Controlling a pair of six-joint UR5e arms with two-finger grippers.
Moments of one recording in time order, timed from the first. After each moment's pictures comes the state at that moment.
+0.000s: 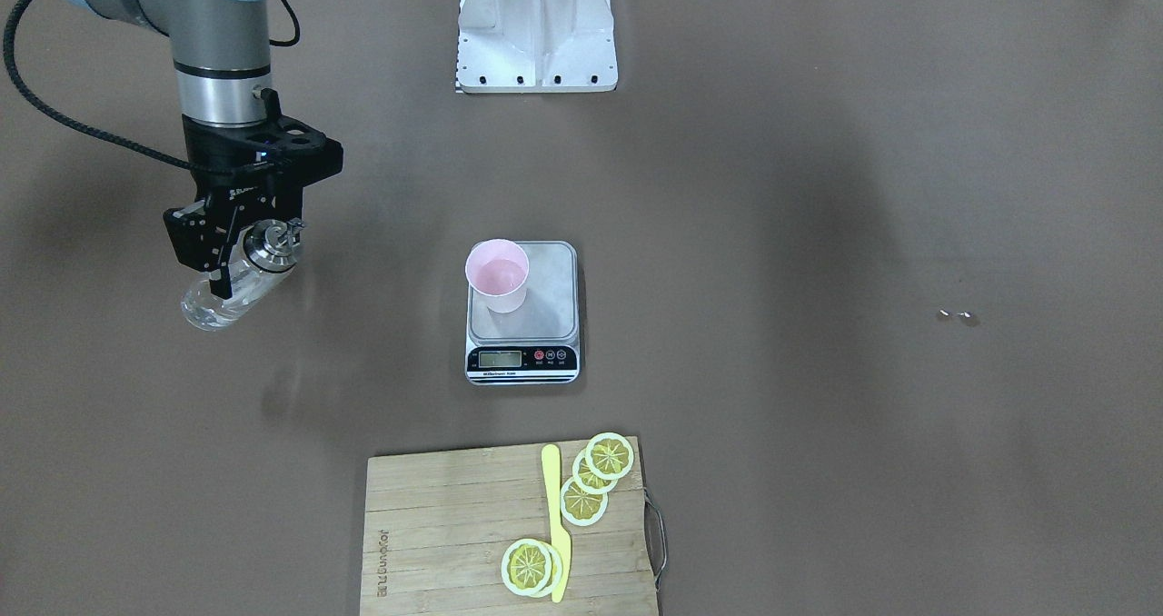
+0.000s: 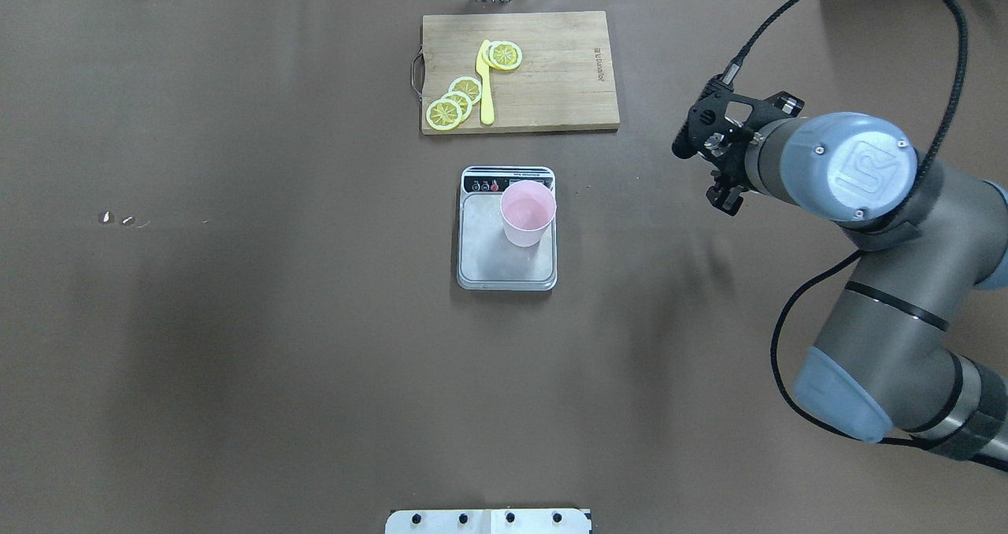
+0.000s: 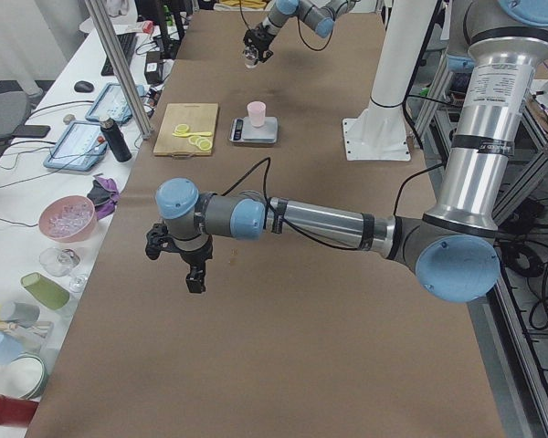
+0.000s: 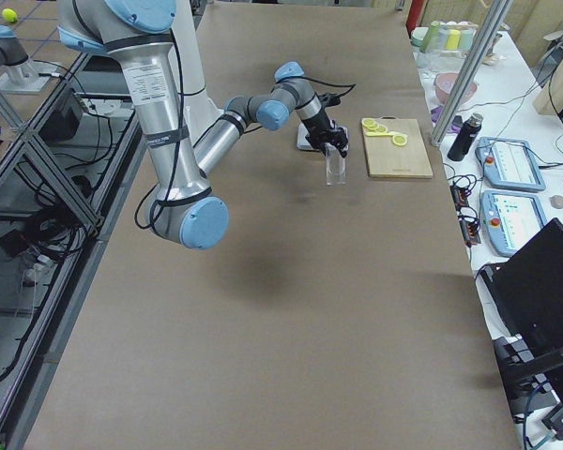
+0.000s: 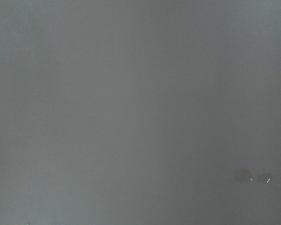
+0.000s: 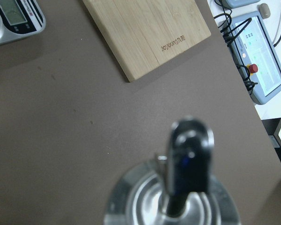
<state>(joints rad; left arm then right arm) -1.49 -1.75 -1.55 -1.53 -2.34 -0.11 0.68 -1.32 2.02 -1.46 1.48 0.05</state>
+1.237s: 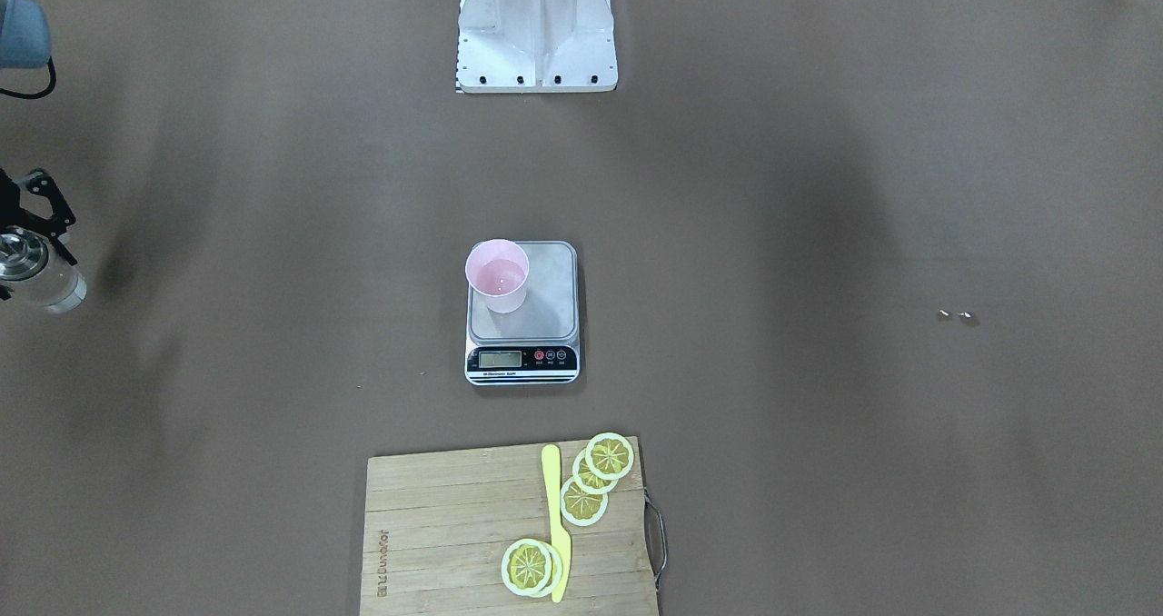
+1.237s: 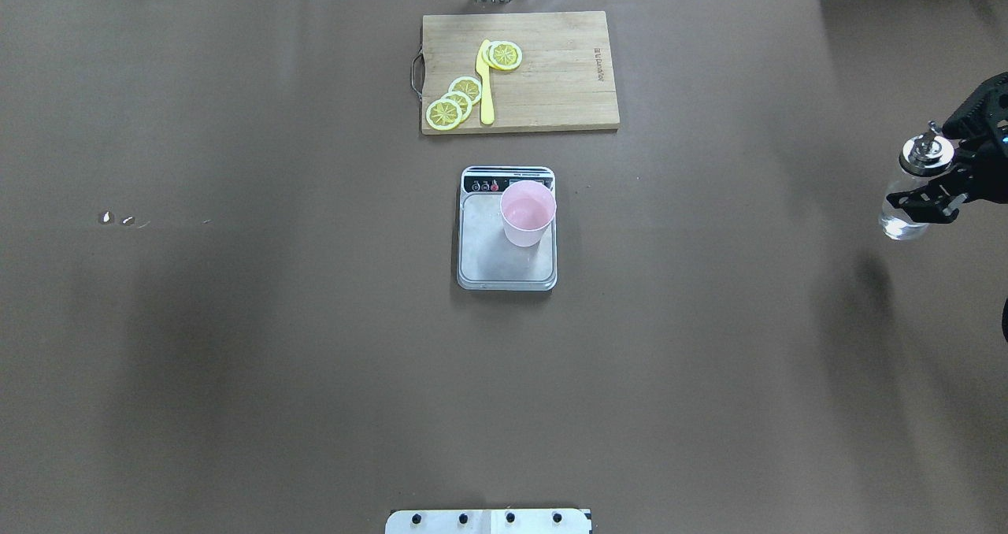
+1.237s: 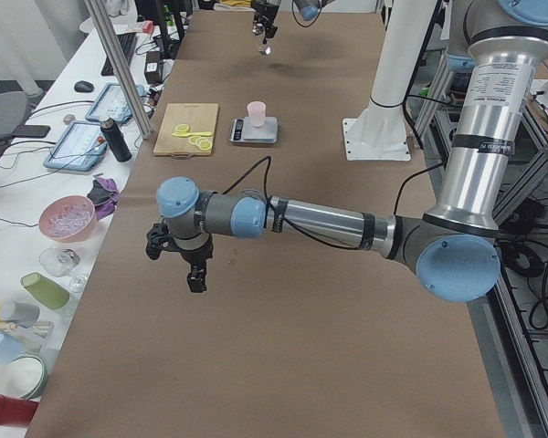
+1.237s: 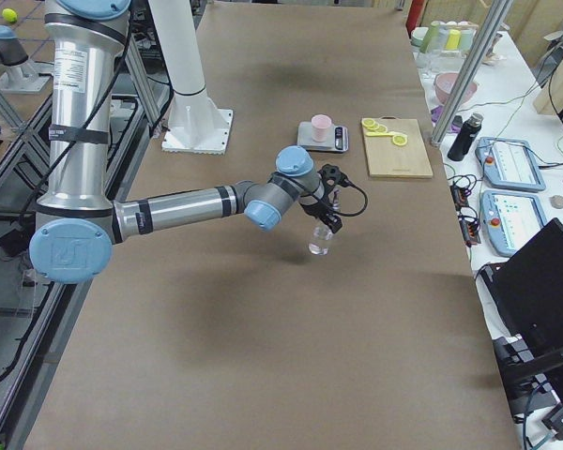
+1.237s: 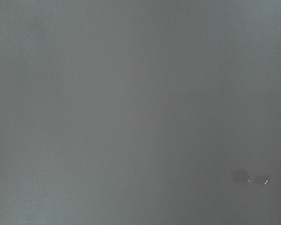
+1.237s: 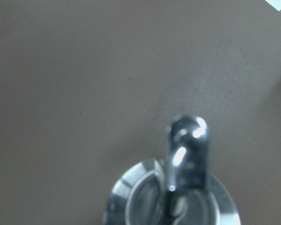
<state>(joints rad) -1.49 -1.74 -1.56 -1.52 -2.34 -0.13 1.10 -1.69 1.83 -0.89 2.08 0.10</state>
